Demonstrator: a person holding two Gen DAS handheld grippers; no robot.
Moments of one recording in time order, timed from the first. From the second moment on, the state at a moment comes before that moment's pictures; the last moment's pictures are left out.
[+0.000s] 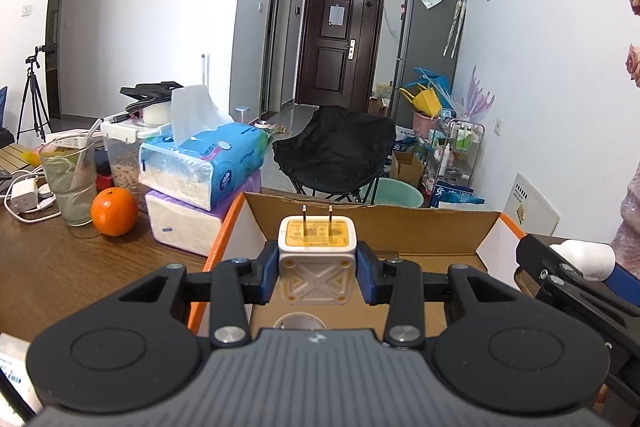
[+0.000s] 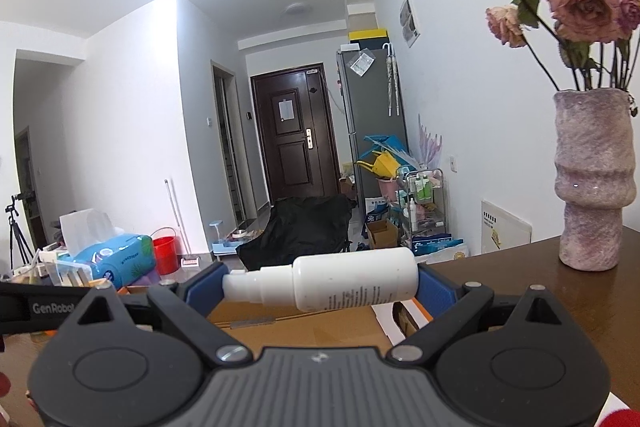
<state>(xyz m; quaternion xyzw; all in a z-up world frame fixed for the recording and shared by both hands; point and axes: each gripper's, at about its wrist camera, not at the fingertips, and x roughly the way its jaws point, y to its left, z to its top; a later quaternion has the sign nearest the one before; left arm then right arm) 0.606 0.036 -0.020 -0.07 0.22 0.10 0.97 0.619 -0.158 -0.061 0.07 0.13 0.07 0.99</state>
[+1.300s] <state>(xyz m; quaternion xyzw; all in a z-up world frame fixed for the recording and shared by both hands) 0.649 0.043 -0.027 -0.04 0.29 0.09 0.95 0.689 -0.132 -0.058 -0.02 0.27 0.08 0.96</state>
